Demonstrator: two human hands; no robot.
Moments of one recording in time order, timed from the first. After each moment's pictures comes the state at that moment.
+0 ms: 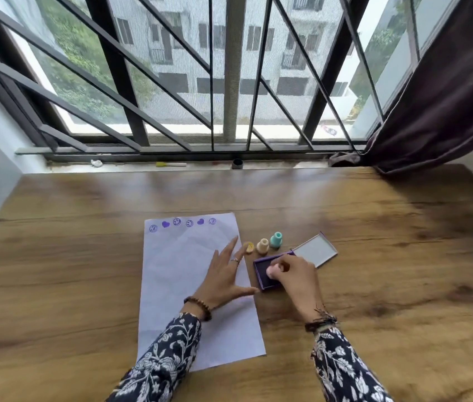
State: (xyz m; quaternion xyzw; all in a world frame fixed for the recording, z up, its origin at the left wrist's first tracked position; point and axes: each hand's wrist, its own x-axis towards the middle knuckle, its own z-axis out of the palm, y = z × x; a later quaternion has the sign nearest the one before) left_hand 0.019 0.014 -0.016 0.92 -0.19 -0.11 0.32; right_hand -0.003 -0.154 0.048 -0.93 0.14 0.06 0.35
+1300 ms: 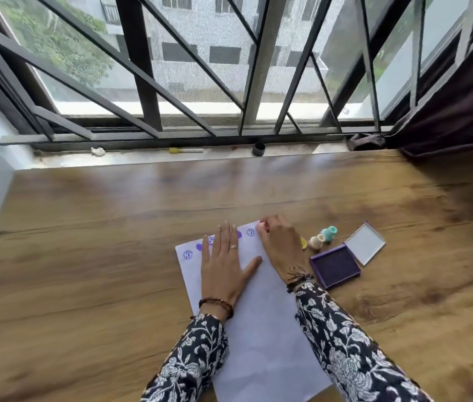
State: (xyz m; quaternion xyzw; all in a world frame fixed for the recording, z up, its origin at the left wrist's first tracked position) left_hand 0.047 0.108 -0.041 0.97 -0.08 0.00 0.22; right_hand 0.077 -0.011 0.019 -0.97 0.07 -0.06 0.21
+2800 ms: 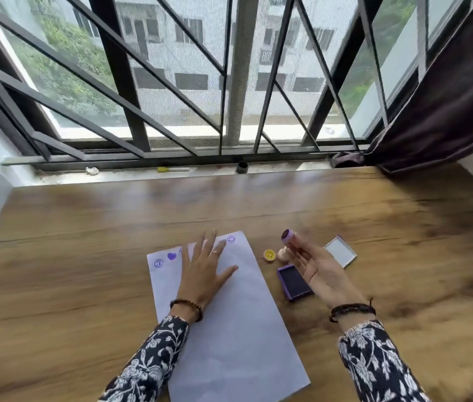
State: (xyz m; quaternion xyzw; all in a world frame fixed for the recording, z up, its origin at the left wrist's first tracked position) left_hand 0.051 0.091 -0.013 0.96 -0.12 -0.04 0.24; right_hand 0.024 -0.123 0.083 -0.44 0.25 0.09 0.86
